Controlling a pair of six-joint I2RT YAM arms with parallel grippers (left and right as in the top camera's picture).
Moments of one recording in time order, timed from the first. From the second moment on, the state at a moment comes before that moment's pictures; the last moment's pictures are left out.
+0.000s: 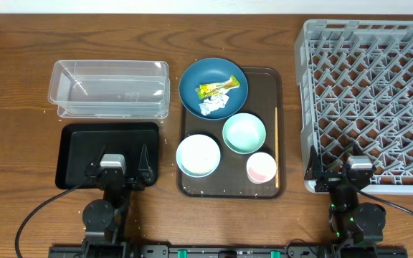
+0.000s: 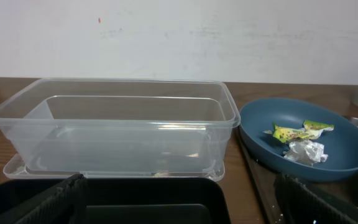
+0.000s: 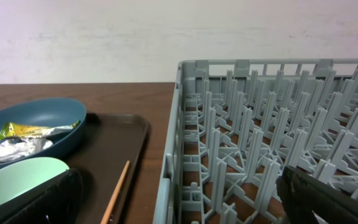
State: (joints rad) left arm -0.05 0.01 0.01 -0.10 -0.01 -0.06; right arm 0.05 0.01 0.01 -0.07 -0.01 0.06
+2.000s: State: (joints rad) left arm -0.05 1.19 1.08 -0.93 0.19 -0.09; right arm 0.05 1.00 0.82 -0.53 -0.05 0.06
